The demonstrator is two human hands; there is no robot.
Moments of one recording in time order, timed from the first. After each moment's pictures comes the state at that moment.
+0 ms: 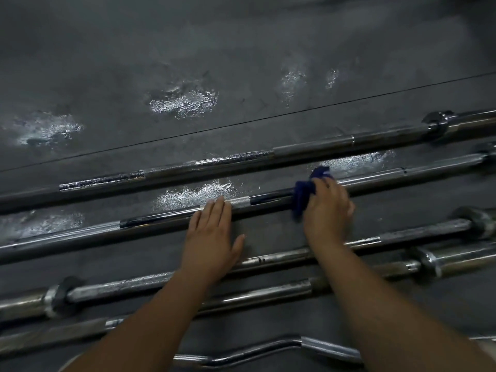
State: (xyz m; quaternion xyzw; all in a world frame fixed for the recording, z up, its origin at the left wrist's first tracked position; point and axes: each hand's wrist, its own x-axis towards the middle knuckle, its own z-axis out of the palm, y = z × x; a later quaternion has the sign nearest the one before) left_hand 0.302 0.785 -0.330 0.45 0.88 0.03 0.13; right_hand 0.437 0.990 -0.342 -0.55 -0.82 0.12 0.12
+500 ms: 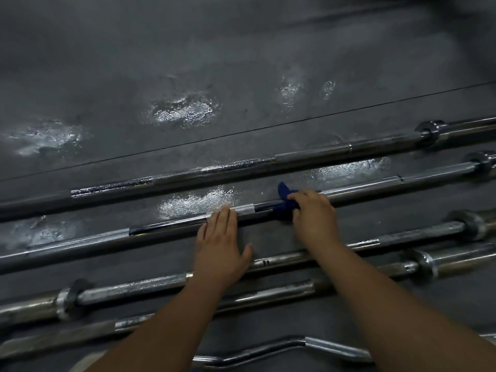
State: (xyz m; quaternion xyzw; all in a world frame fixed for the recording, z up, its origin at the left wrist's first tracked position) left_hand 0.316 0.784 -0.320 0.42 0.89 0.05 0.16; right_hand 0.426 0.974 -0.315 -0.41 -0.89 0.19 0.02
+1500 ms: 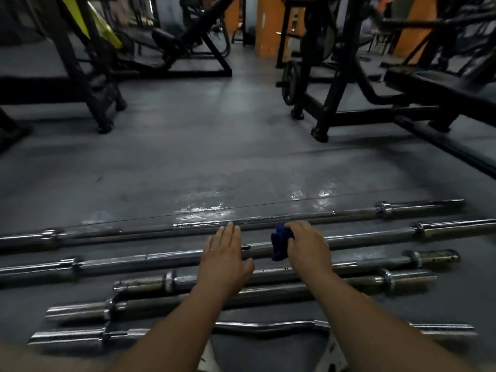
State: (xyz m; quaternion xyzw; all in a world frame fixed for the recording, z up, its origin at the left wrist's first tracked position) left_hand 0.369 0.602 -0.098 0.42 0.90 0.10 0.05; right_hand 0.486 0.759 -0.086 -0.37 -0.89 0.17 0.19
